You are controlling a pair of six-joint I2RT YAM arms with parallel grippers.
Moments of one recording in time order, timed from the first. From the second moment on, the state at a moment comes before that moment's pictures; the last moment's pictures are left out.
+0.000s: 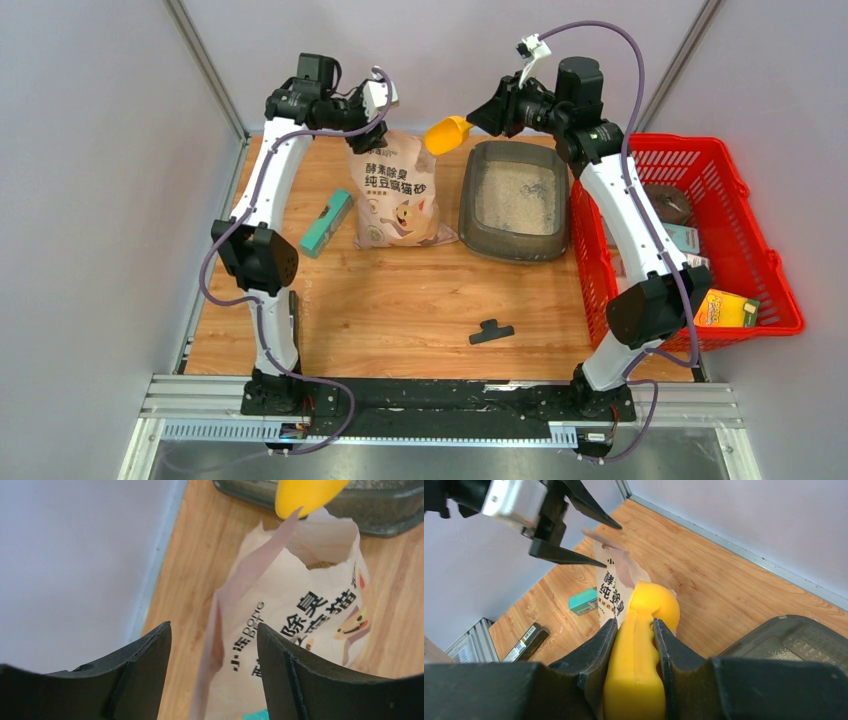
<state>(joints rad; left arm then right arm) -0.21 2.02 2.29 -0.95 0.69 0.93 0.27 1.68 1.85 -0.37 -0.64 0.20</state>
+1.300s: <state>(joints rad) -0.27 1.54 1.61 -0.83 0.61 0.63 0.45 1.66 1.92 -0.68 -0.38 0.26</state>
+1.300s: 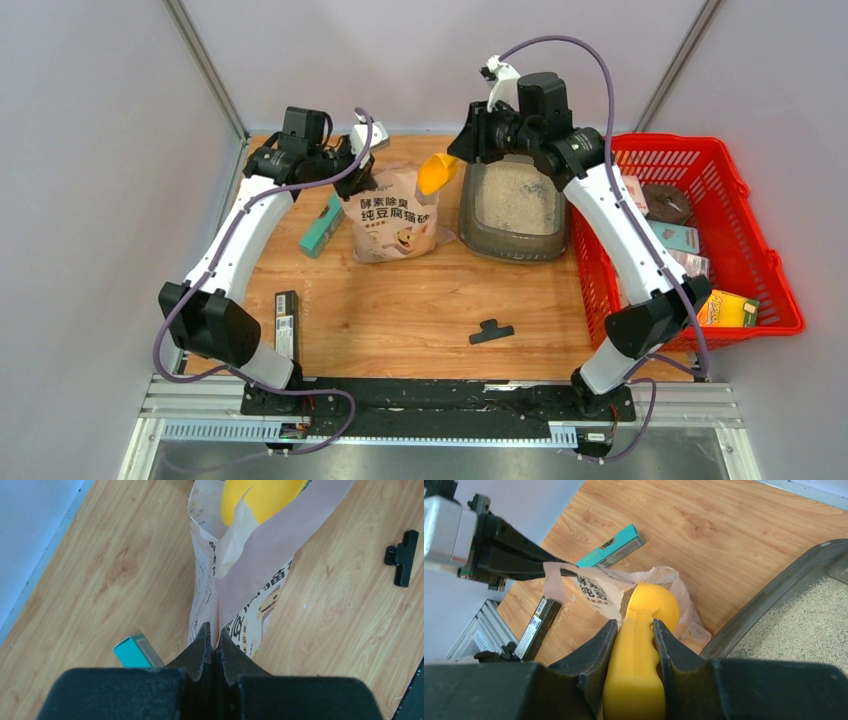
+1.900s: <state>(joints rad) -0.29 1.44 1.46 -0.64 0.56 0.51 0.53 1.82 1.98 -0.75 -0.19 0.23</state>
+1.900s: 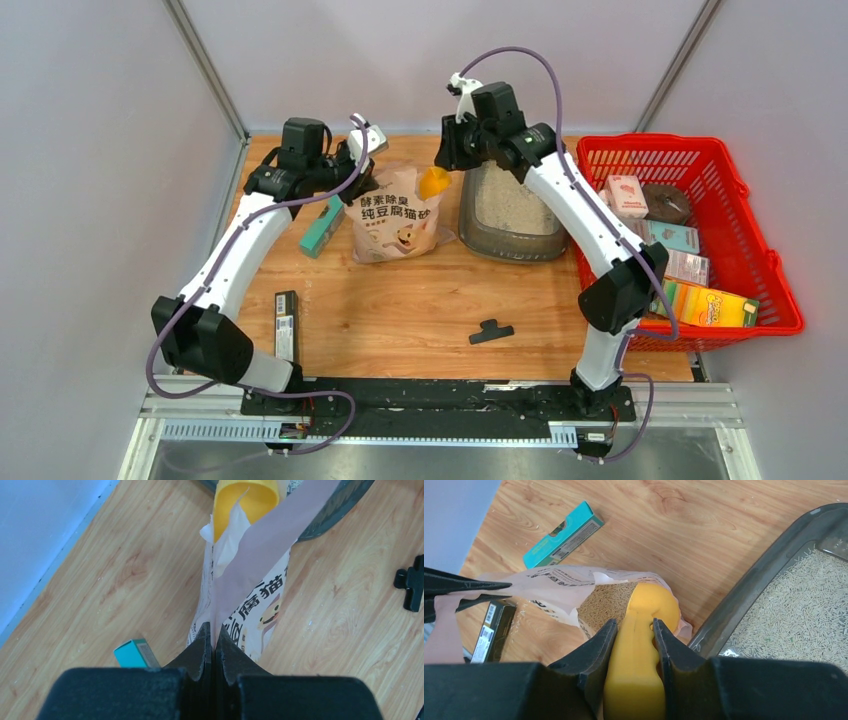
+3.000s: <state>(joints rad) -0.30 1.41 1.31 -0.35 0.55 0.31 0.68 1.88 1.82 -0.63 0.16 0.27</state>
